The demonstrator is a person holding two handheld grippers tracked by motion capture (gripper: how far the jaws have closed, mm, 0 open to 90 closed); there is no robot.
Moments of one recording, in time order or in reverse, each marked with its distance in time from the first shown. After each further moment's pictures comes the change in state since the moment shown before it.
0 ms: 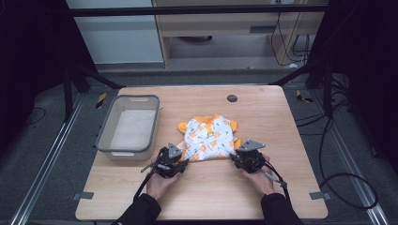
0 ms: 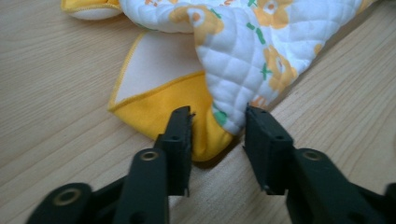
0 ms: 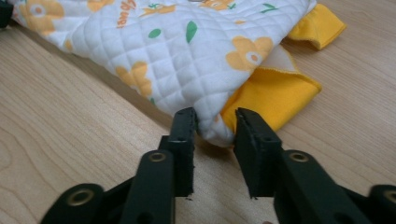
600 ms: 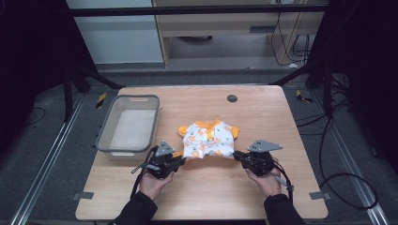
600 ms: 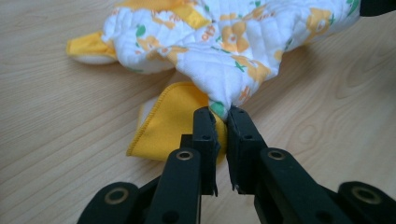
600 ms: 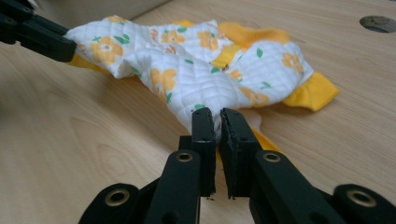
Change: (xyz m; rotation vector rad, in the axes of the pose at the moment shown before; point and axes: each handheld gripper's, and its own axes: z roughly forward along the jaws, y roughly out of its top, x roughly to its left) left arm 0.001 0.013 -0.055 -0.090 -0.158 -0.064; right arm 0.003 0.013 -0.056 -0.147 0.144 0.071
